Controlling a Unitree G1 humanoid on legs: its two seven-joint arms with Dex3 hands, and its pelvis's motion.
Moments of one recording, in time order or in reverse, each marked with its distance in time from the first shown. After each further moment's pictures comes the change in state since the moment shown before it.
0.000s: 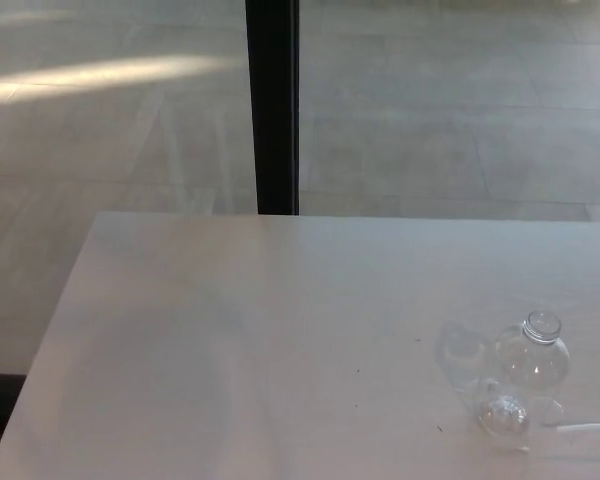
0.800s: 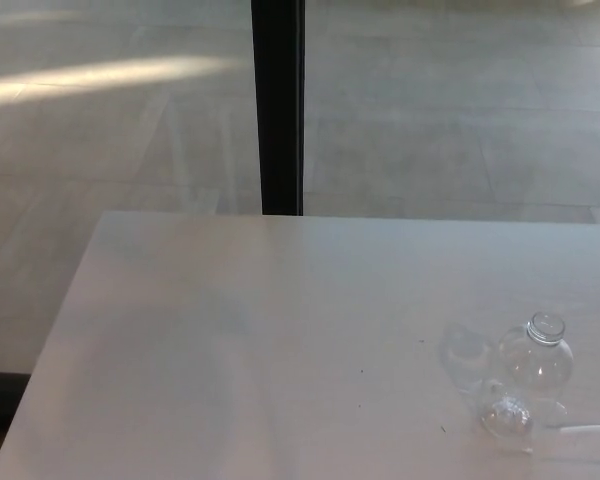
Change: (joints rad) left_arm -0.006 0.004 -0.023 0.005 0.001 0.000 0.016; right_arm 0.087 0.032 0.182 0.063 0.205 -0.028 -0.003
